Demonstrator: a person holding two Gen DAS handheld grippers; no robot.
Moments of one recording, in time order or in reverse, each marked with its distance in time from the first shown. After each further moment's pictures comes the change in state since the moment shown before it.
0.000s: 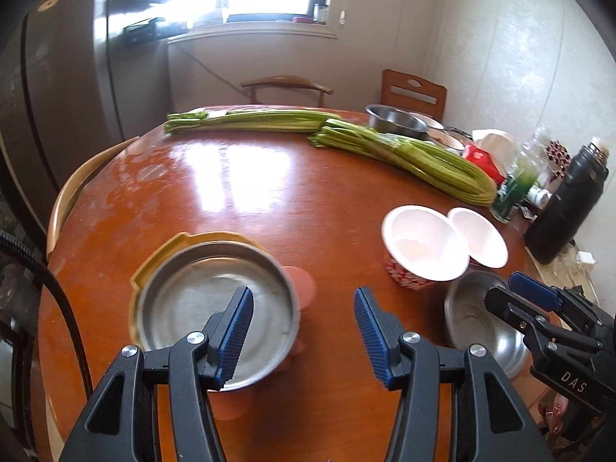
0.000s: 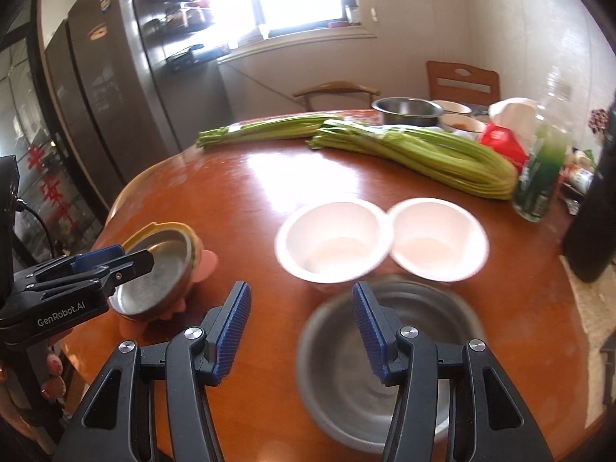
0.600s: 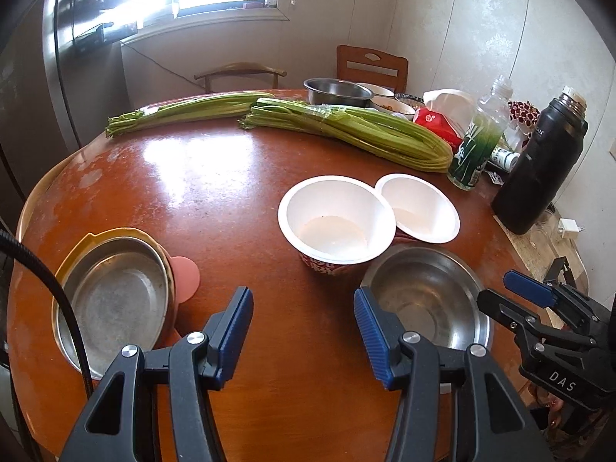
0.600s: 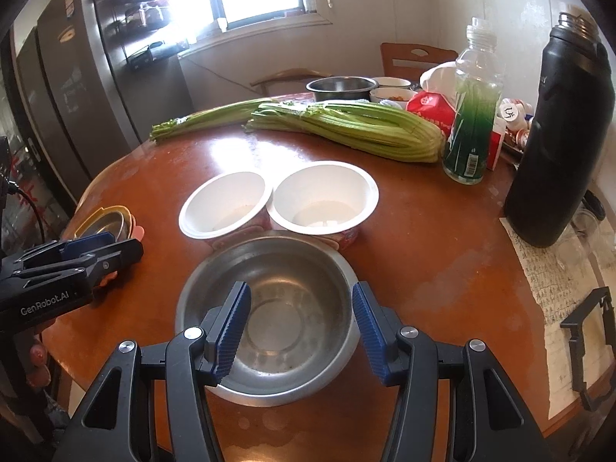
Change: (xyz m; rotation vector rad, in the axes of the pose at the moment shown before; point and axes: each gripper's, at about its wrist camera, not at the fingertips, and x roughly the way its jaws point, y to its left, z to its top) left arm 0.031 -0.087 -0.010 0.086 0.068 -0.065; right arm -0.011 -0.078 -0.031 0.041 0.067 -0.082
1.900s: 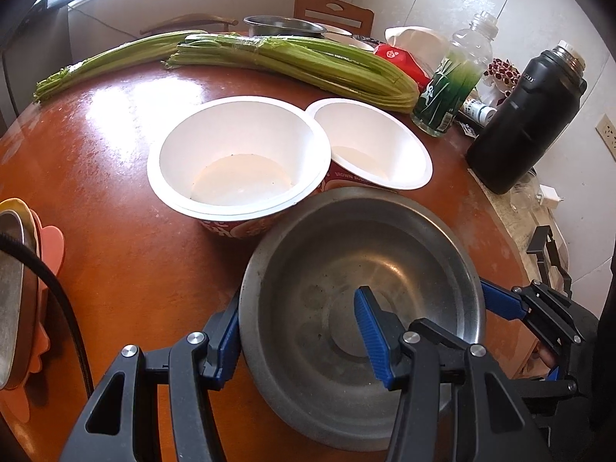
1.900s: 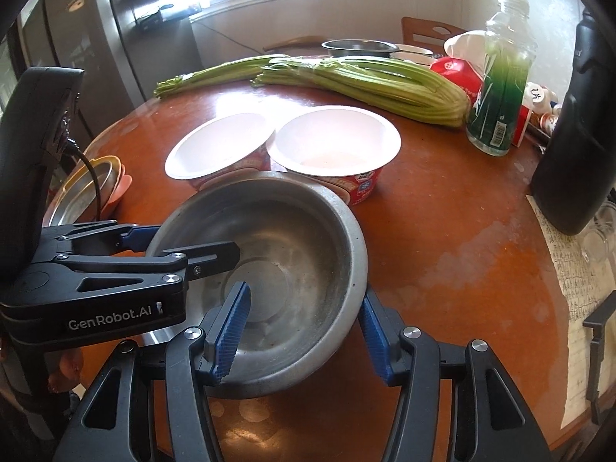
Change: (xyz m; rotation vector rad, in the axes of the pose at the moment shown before) left arm 0.072 -0.039 -0.011 0.020 0.176 -0.167; right arm 0.034 0.003 -0.019 -0.083 0.098 0.040
